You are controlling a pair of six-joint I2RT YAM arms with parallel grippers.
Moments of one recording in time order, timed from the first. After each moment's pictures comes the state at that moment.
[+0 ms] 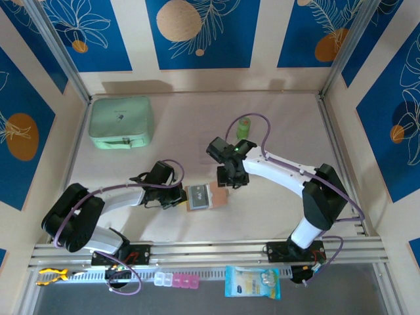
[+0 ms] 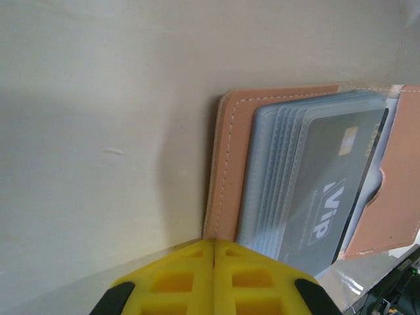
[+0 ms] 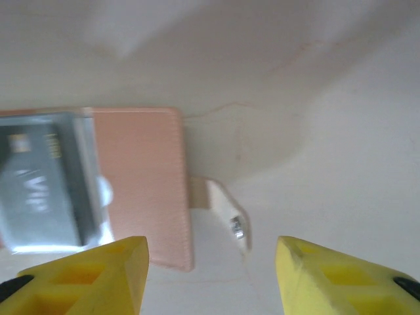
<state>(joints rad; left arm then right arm) -0.59 1.42 0.53 -0.18 0.42 -0.91 0.84 1.63 1.28 -1.07 0.10 0.74</state>
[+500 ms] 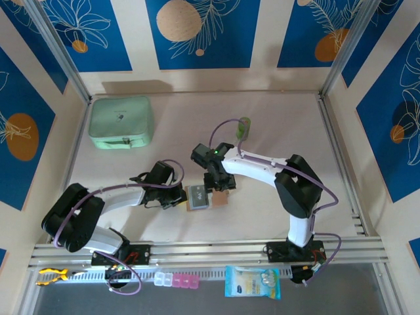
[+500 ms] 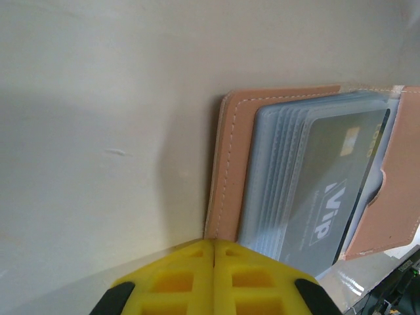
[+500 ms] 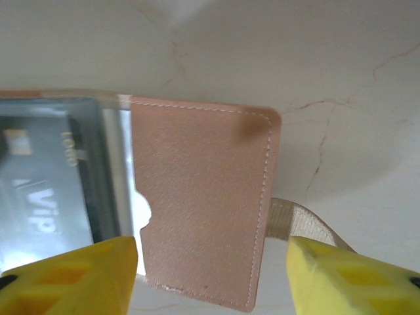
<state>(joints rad) -0.59 1.42 0.53 -0.18 0.42 -0.91 0.88 1.85 1.35 -1.05 0.06 0.74</state>
